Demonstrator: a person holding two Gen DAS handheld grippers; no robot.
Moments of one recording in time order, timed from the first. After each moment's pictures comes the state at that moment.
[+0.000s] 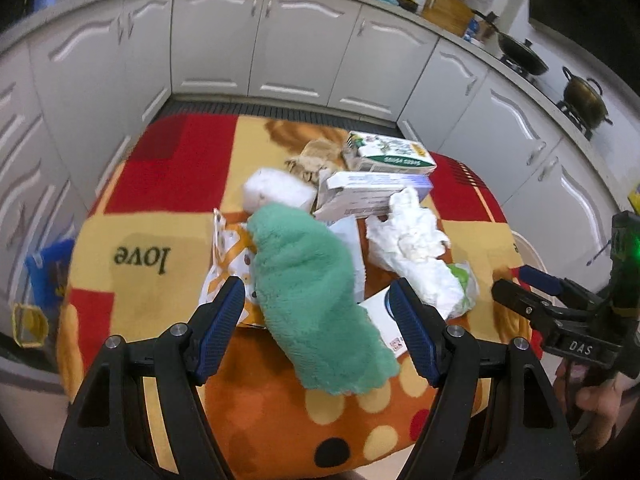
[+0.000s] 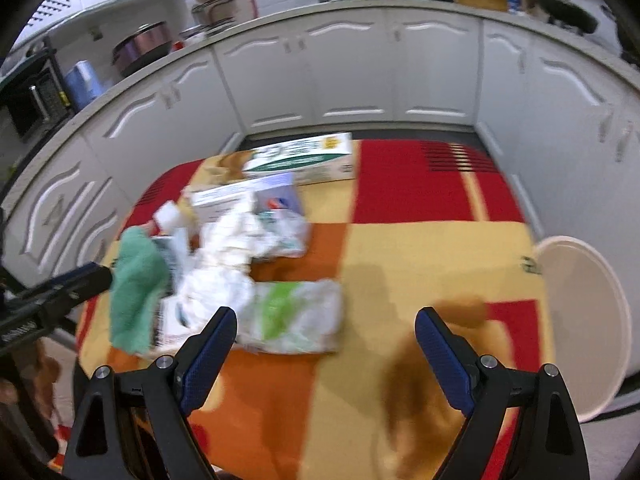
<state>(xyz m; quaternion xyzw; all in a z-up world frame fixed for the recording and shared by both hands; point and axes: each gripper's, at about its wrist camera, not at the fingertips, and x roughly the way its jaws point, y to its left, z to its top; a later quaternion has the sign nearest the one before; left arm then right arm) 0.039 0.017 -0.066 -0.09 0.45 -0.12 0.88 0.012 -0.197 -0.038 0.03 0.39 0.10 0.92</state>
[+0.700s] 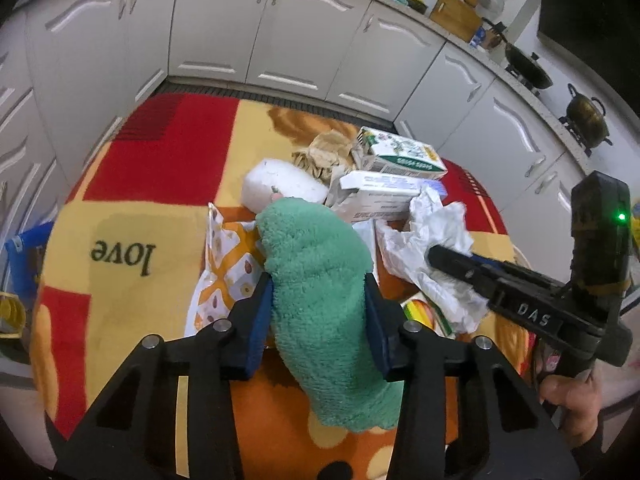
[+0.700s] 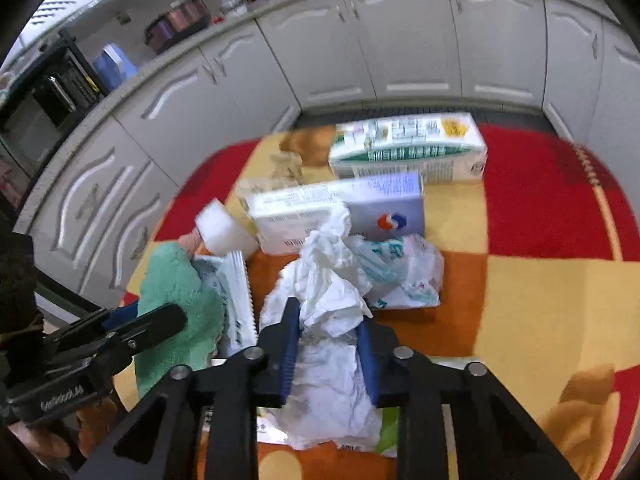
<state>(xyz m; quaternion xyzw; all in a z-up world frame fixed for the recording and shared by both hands) 0.056 0.028 -0.077 -0.13 0.46 -0.13 0.87 0.083 -0.138 -0.055 0.05 0.41 0.19 0.89</state>
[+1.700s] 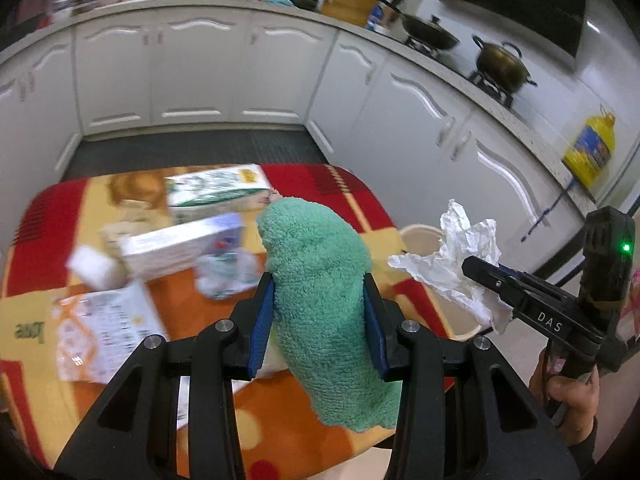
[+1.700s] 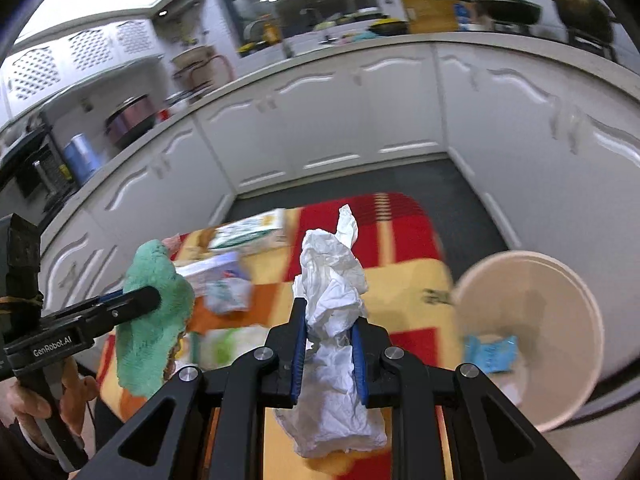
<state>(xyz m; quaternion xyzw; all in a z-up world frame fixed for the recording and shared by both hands) 0.054 -0.131 -0.016 -0.05 0.42 -0.26 0.87 -0.034 -0.313 0.008 0.11 0.30 0.06 0.94</state>
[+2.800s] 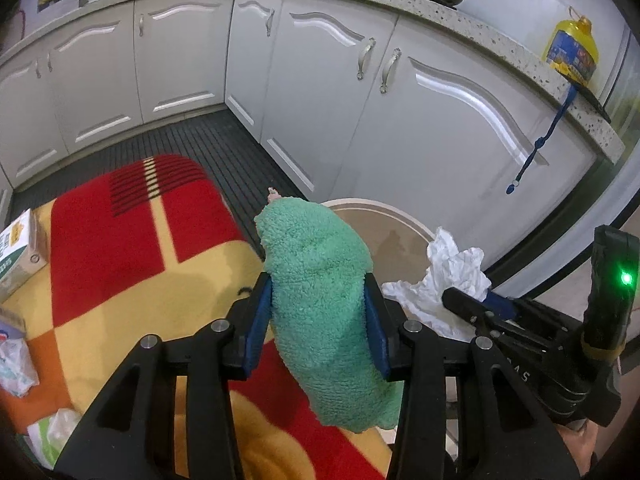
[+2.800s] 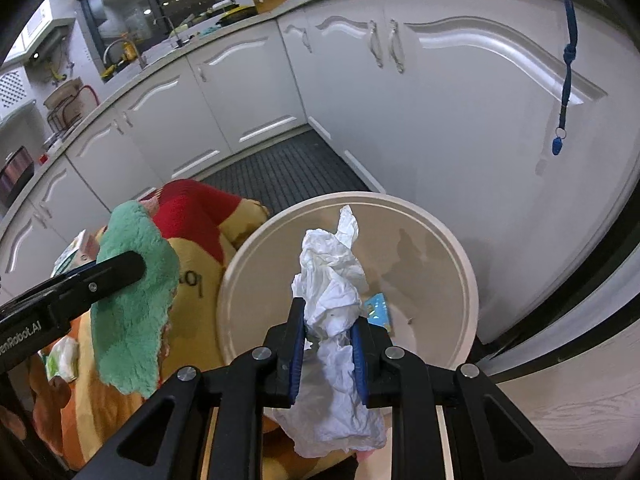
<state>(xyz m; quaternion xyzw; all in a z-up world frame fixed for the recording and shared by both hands) 0.091 -0.365 -0.073 0.05 0.43 -0.34 0.83 -0.041 -0.488 -0.067 0.17 0.34 -0.13 0.91</state>
